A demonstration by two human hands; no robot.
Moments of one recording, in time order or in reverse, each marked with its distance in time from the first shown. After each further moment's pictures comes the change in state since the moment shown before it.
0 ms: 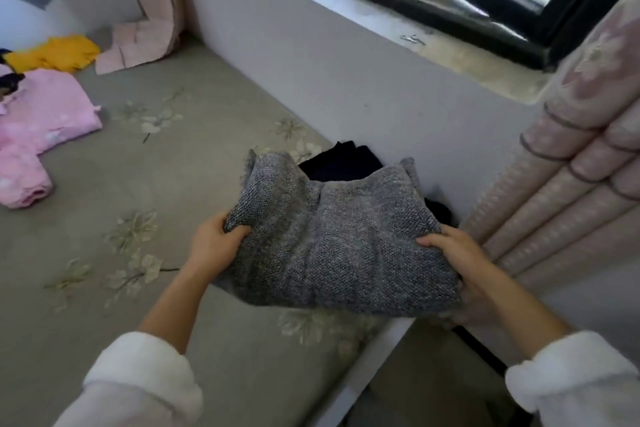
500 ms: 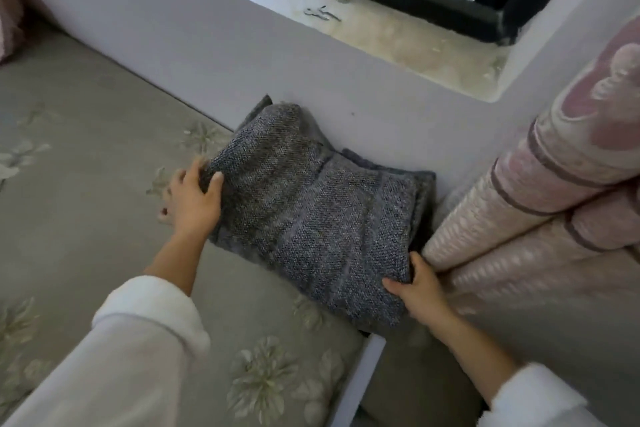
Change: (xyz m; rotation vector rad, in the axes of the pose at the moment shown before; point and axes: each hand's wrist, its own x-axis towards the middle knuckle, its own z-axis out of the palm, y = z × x) left_hand 0.211 0.103 0.145 0.184 0.061 0.052; right_hand 0.101 0.068 -0.024 -0.039 0.169 0.112
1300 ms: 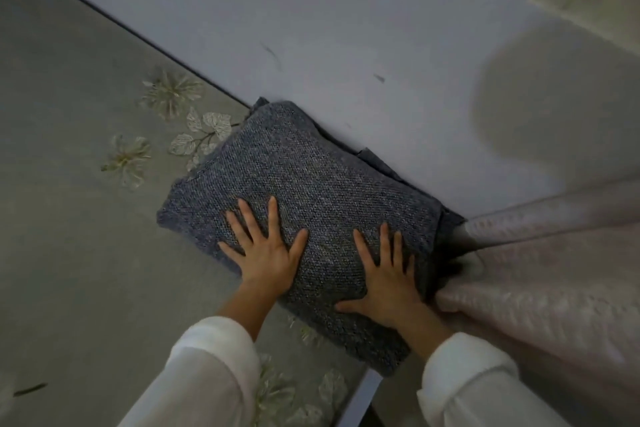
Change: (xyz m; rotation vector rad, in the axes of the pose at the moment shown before) left_hand -0.037 -0.048 0.185 0.420 -0.409 0.048; right_hand 0.117 0.031 0.072 -1.007 -0.325 -0.075
